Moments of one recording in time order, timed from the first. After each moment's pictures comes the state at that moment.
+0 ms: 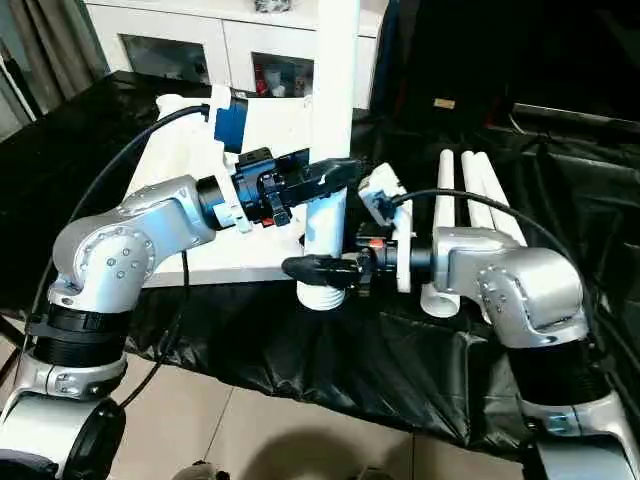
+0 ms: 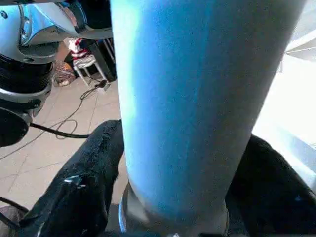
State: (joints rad) left arm -0.72 0.15 -0.04 -0.02 -0.71 0.78 -0.70; right arm -0.55 -0.52 0.09 -0.12 0.64 0.97 0.97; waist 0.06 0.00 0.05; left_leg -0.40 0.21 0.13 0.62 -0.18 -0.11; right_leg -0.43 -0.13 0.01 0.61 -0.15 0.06
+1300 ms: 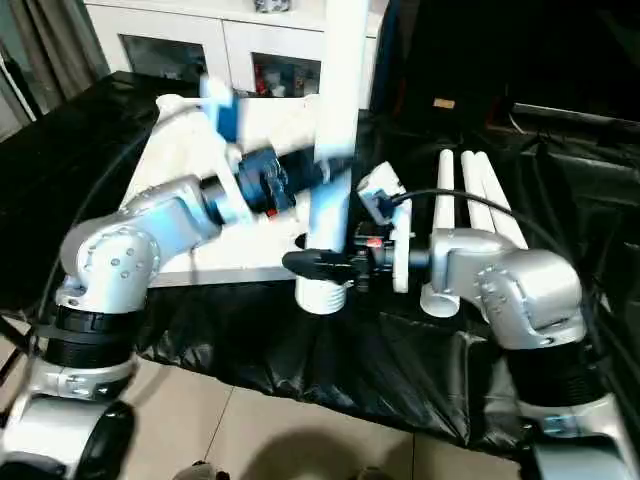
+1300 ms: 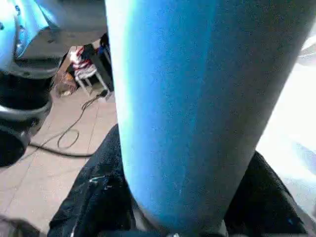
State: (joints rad) left arm -0.72 0.06 0.06 -0.03 -0.75 0.71 -0.64; right arm -0.54 -0.47 0.07 -0.12 0.66 0.97 0.91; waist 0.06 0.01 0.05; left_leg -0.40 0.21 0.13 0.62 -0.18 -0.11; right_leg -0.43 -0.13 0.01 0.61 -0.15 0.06
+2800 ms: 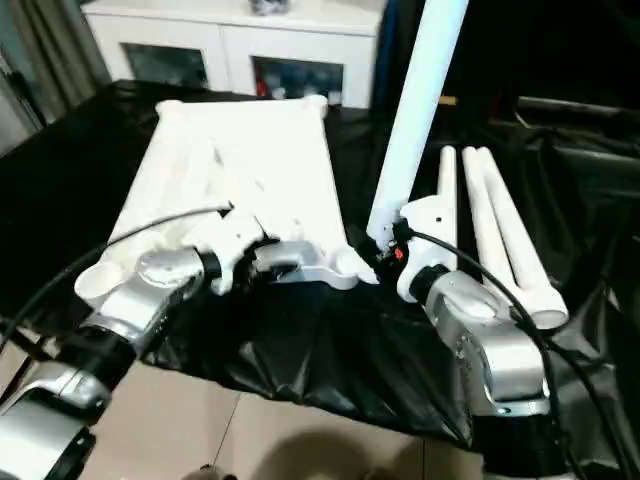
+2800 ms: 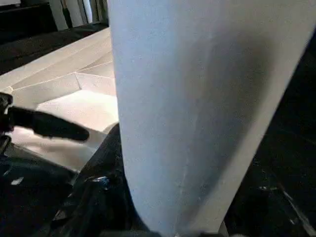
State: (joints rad) left arm -0.68 0.26 -0.32 0.73 -0.07 0.04 -0.81; right arm -0.27 -0.31 -0.01 -0.12 0.30 0.55 0.41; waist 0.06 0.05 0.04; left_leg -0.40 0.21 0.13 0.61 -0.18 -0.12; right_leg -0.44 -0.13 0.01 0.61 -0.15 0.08
